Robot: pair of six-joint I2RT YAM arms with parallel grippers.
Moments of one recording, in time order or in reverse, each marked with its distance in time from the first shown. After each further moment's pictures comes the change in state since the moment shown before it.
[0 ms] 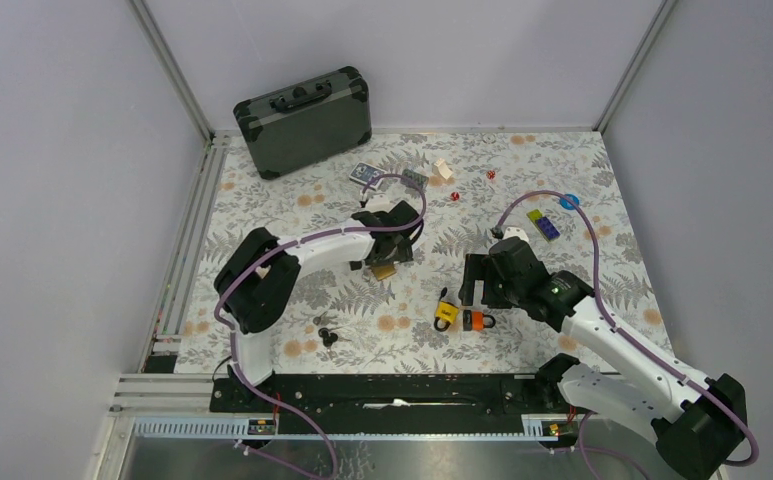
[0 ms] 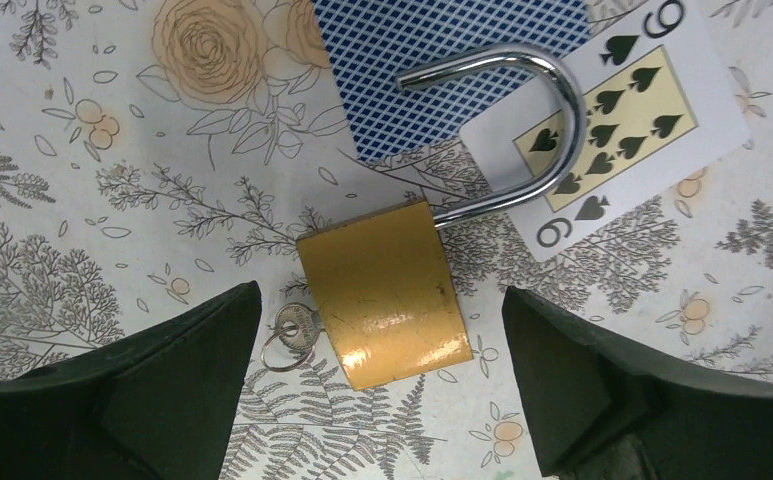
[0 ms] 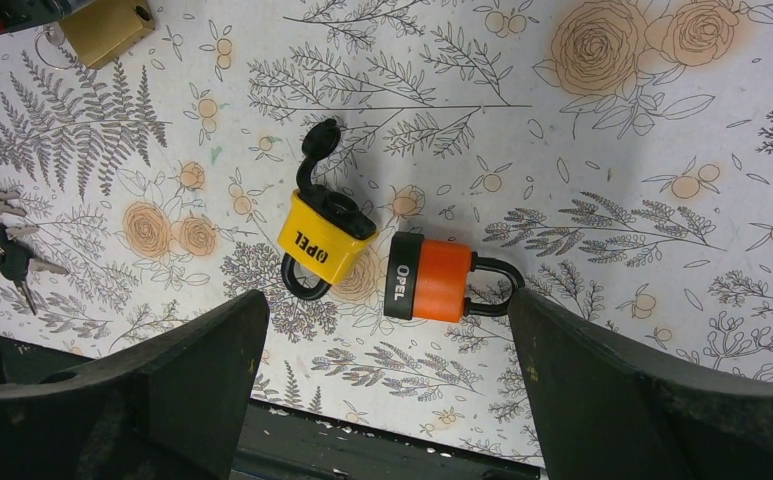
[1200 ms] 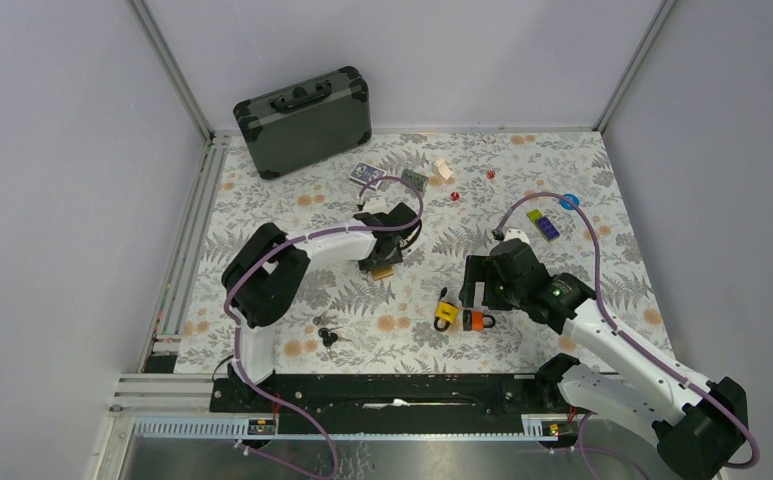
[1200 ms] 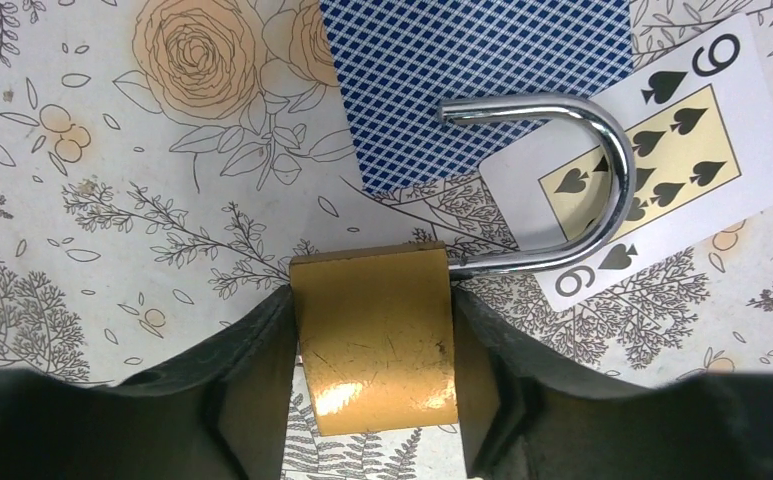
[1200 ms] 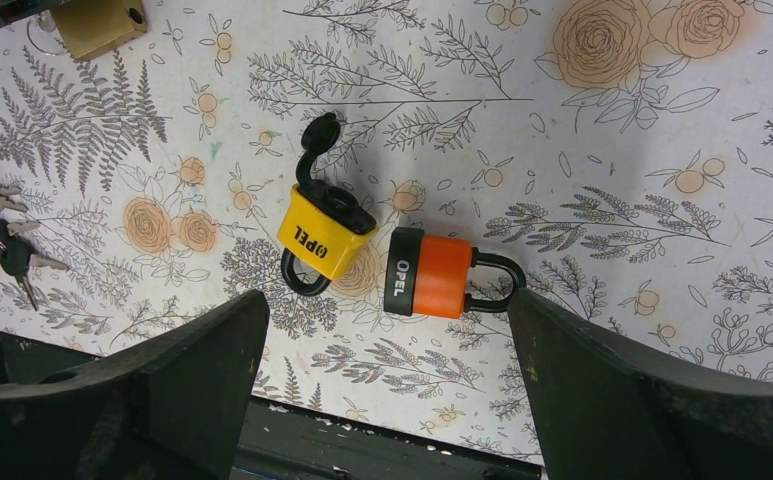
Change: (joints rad) left arm 0.026 0.066 -0.006 0.035 -0.004 -0.052; right arm 0.000 -0.016 -0.014 0.000 -0.007 0.004
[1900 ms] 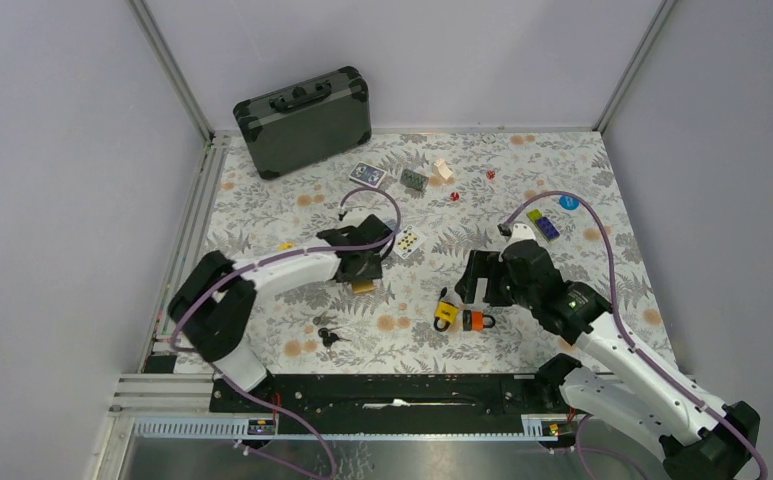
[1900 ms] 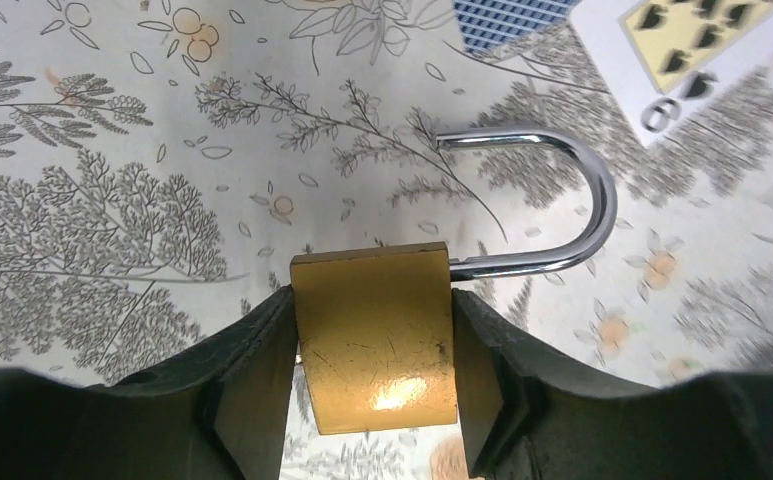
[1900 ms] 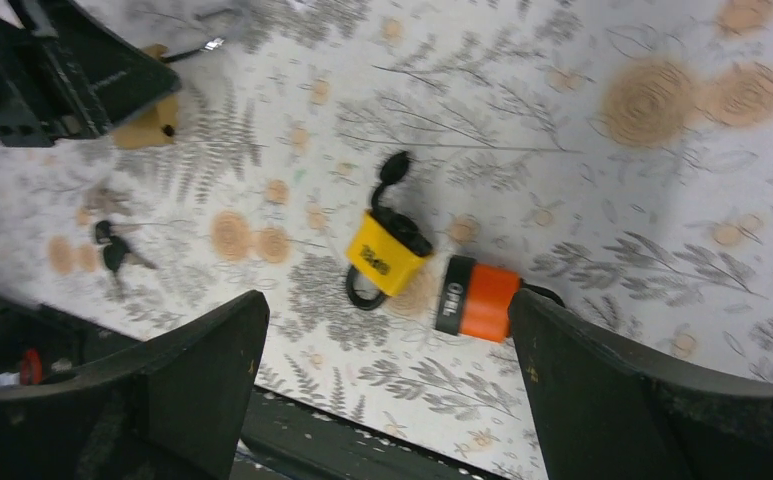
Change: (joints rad) left arm 0.000 -0.272 -0.259 0.047 0.062 0.124; right arm 0.000 -0.095 0.000 0.042 -0.028 -0.009
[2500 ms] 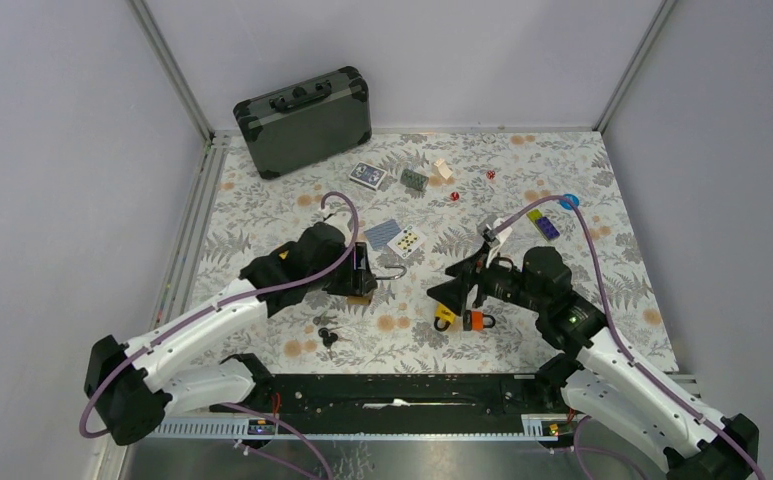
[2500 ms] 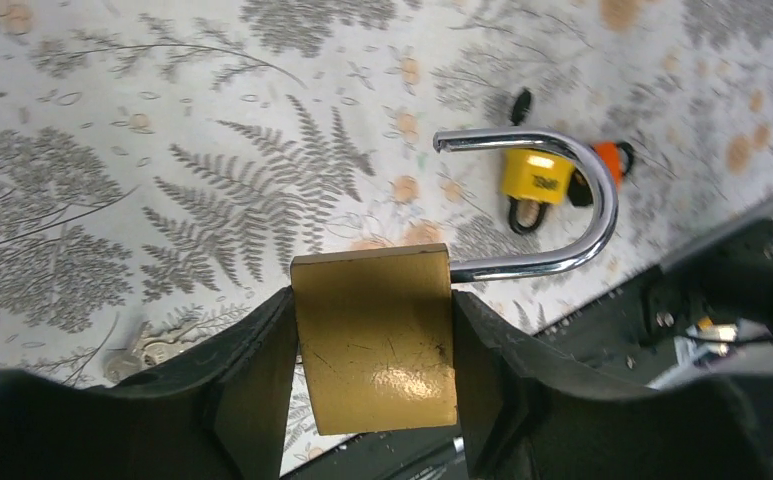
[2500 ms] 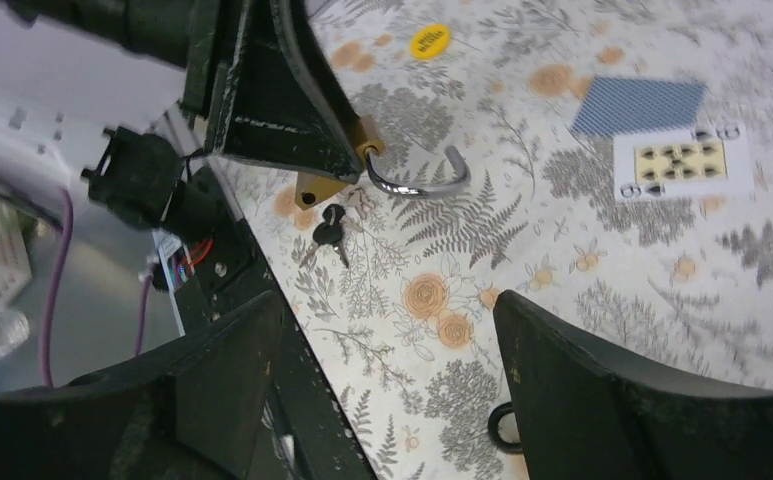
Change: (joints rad) left arm 0.001 -0.588 -0.203 0.021 0.356 0.212; right arm -0.002 -0.124 -0.150 0.546 -0.488 -0.212
